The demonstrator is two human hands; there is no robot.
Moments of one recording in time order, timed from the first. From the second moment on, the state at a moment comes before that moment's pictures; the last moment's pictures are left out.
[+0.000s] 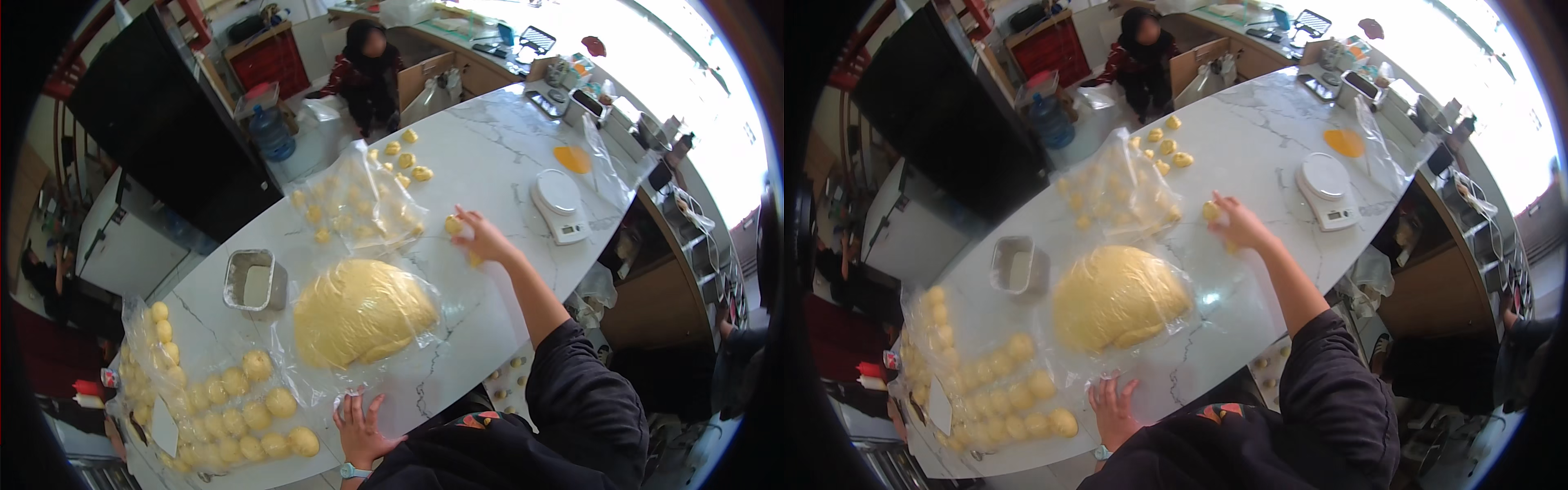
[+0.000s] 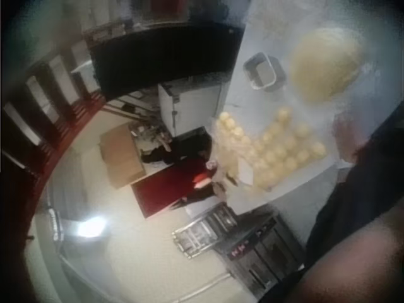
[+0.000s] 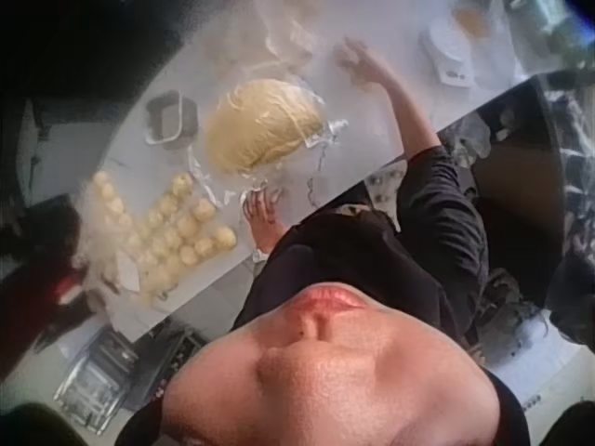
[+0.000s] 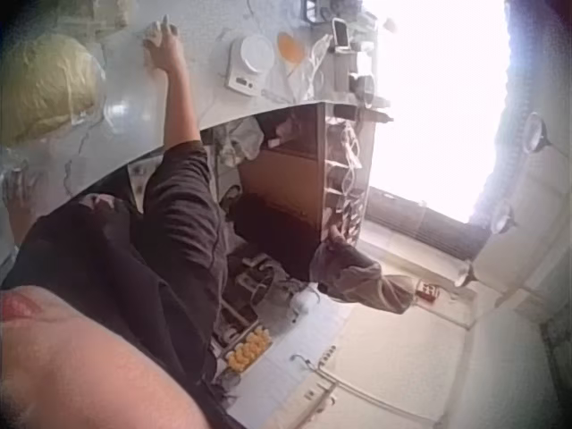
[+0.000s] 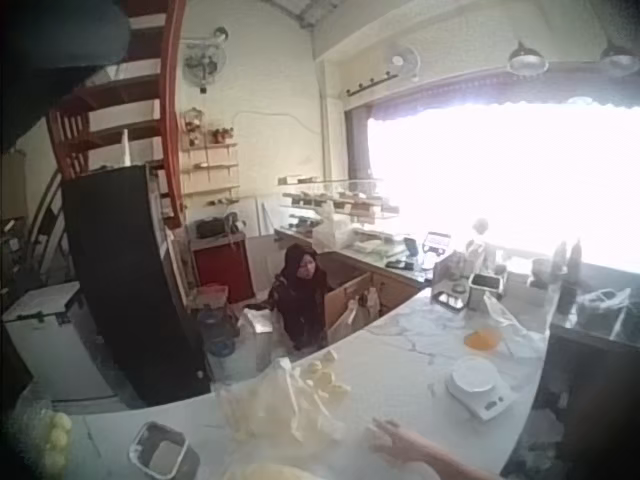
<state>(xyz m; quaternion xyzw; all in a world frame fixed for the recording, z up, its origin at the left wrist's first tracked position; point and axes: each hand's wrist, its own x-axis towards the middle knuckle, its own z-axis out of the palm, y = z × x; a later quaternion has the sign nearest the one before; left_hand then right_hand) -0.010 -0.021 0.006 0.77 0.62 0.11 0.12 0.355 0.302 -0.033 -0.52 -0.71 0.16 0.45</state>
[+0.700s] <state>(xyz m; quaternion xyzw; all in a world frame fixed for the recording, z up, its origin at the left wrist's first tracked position) -0.013 -0.031 0.008 0.78 0.61 0.15 0.07 0.336 0.127 -0.011 -0.53 -0.71 0.27 0.37</state>
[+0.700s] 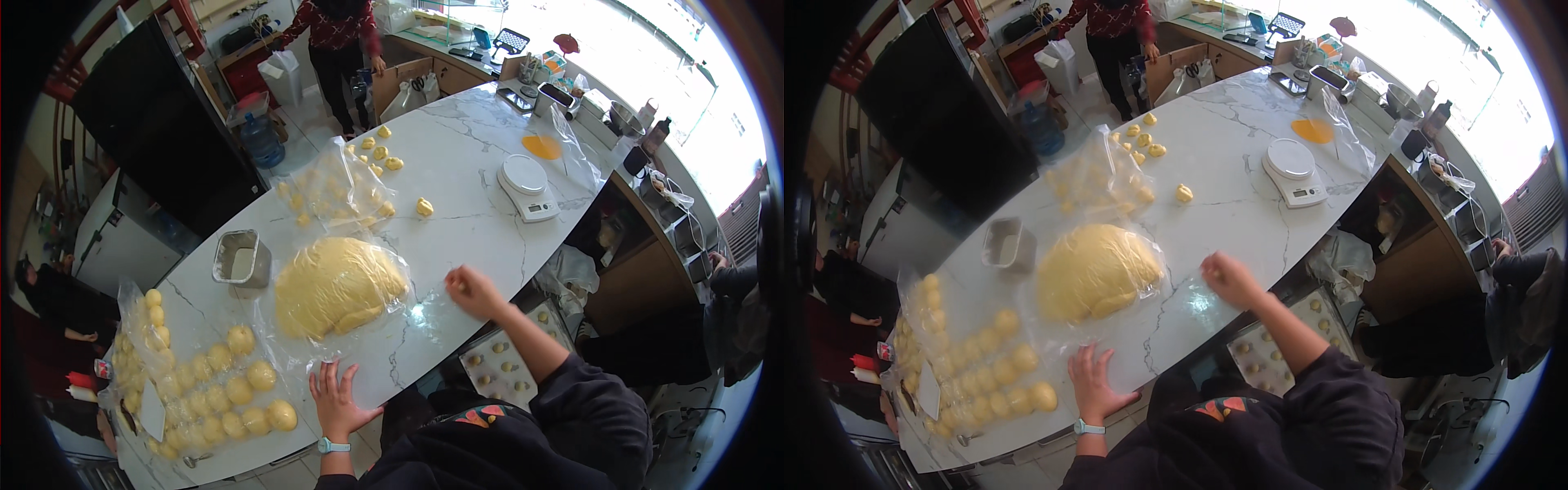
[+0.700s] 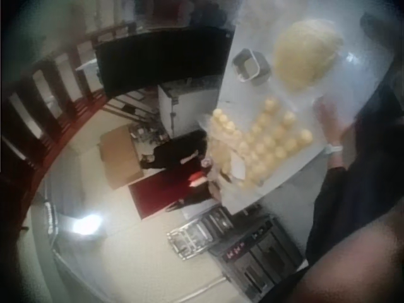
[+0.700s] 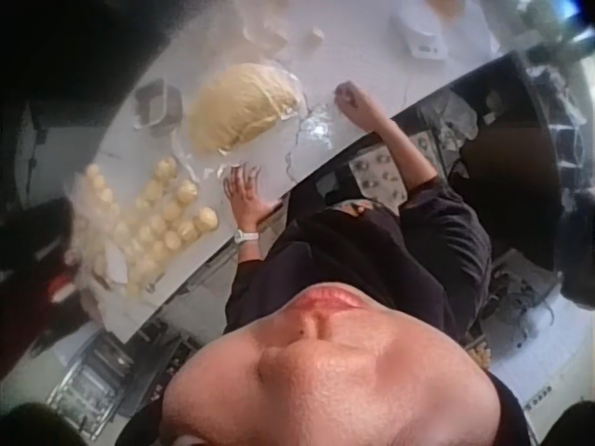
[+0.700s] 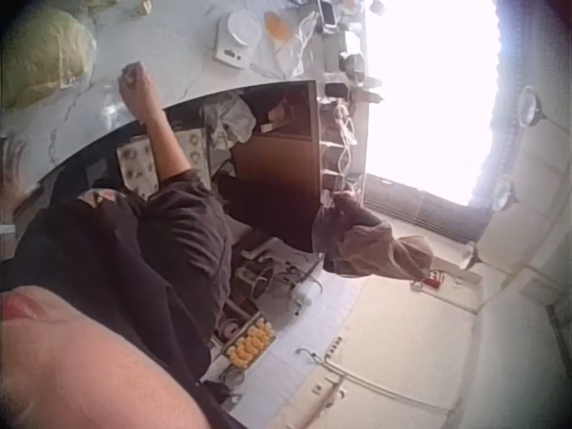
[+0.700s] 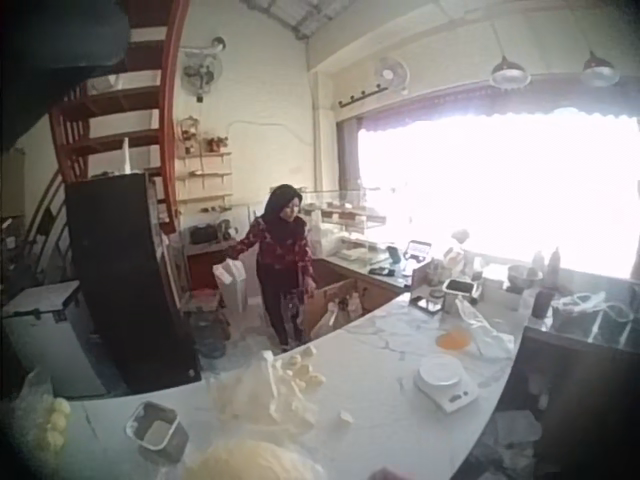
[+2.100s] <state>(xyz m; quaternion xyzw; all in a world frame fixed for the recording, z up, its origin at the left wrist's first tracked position) -0.009 -0.026 0.011 0.78 0.61 0.14 0.09 0.312 0.177 -0.035 -0.56 -0.72 0.11 0.39</state>
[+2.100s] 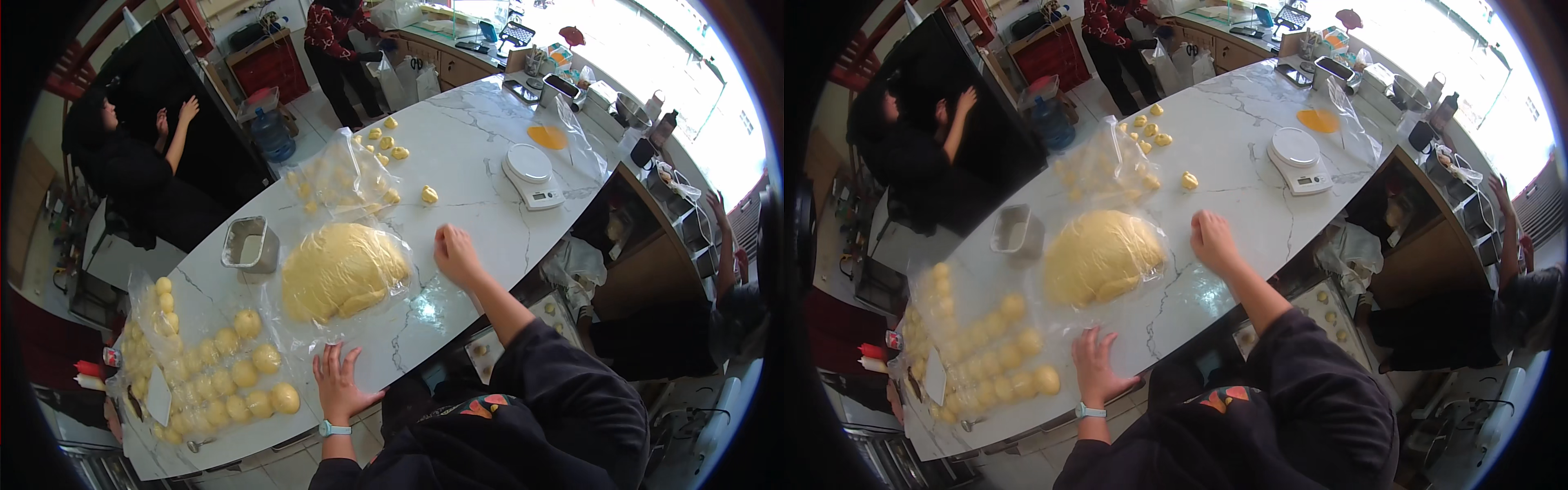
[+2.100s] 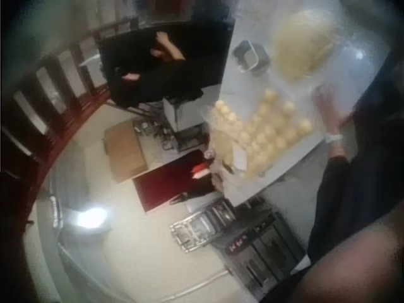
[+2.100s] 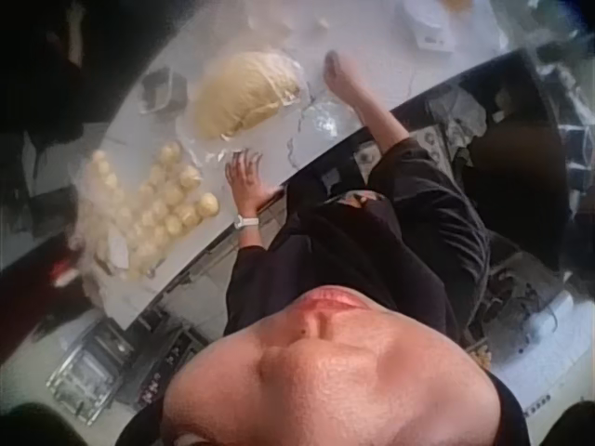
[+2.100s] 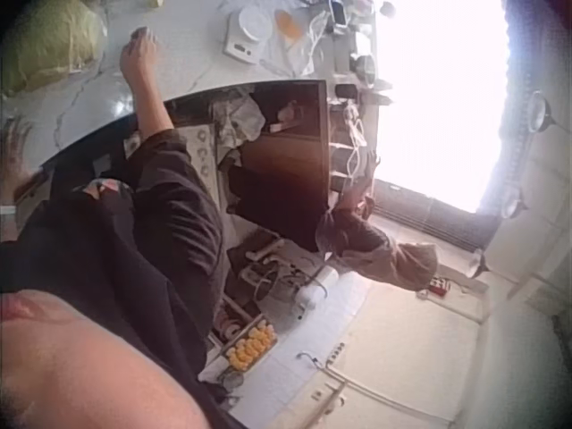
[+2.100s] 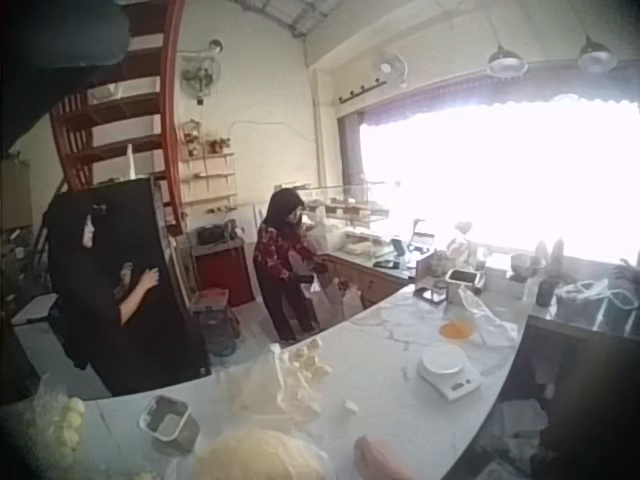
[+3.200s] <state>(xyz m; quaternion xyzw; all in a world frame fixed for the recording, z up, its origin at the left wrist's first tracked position) -0.002 -0.022 0.000 0.78 0.61 0.13 0.08 0.347 0.197 -0.026 -0.61 -0.70 0.03 0.38</state>
